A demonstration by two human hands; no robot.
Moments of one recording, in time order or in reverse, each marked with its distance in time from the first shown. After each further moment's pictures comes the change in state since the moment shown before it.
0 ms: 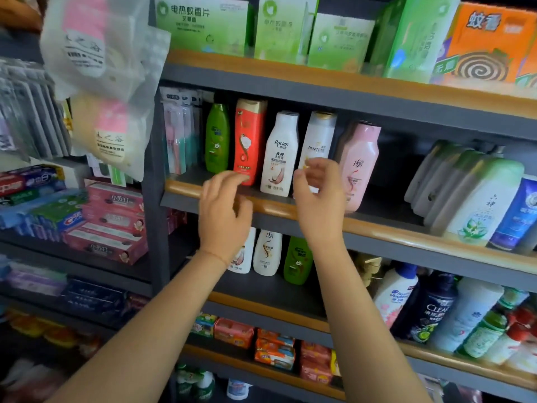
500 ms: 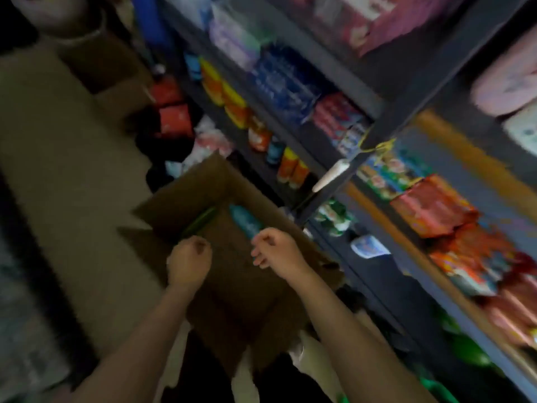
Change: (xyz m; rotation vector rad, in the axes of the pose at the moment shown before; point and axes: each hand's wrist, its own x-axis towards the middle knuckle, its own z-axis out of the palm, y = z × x) left_hand -0.451 -0.249 -0.245 0.613 -0.322 -1.531; right_hand -0.435 0.204 0.224 -0.123 -1.474 0.955
